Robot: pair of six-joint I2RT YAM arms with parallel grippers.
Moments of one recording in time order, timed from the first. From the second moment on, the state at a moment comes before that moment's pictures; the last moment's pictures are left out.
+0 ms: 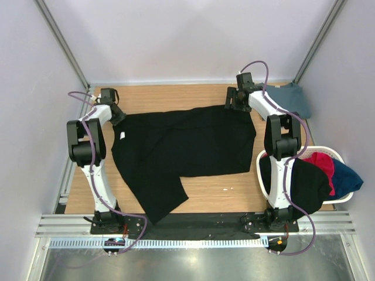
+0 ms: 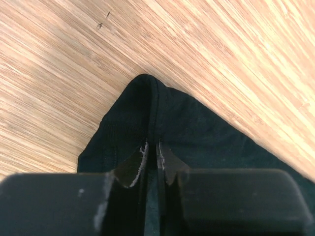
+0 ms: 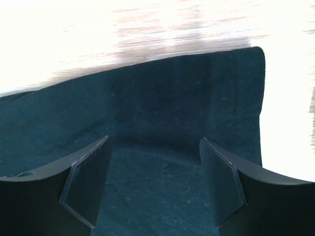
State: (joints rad) left arm 0.10 2.10 1.50 -0.36 -0.12 -0.59; right arm 0.17 2.20 1.81 -0.53 0.05 0.27
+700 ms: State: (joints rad) left arm 0.11 2.01 1.46 -0.42 -0.22 -0.47; right arm 0.18 2.26 1.81 -0.56 0.13 0.31
